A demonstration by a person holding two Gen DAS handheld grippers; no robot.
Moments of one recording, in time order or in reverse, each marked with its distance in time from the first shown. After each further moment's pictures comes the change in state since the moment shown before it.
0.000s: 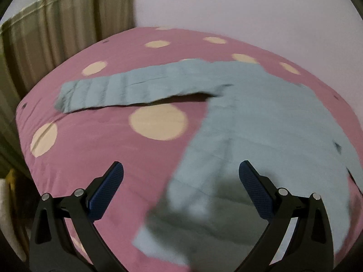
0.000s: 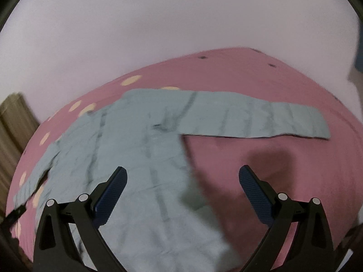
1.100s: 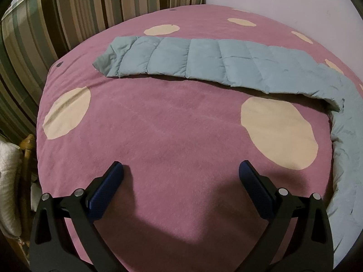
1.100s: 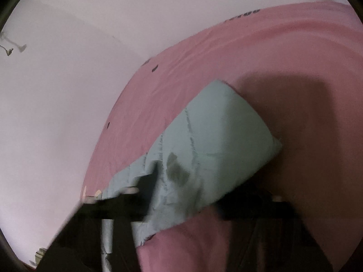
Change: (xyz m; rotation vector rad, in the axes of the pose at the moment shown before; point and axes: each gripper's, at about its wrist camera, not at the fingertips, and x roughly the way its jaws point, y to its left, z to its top) left arm 0.104 0.098 0.015 -0.199 0.090 0.295; right arm 0.074 -0.250 0.044 0.806 -0.134 0.005
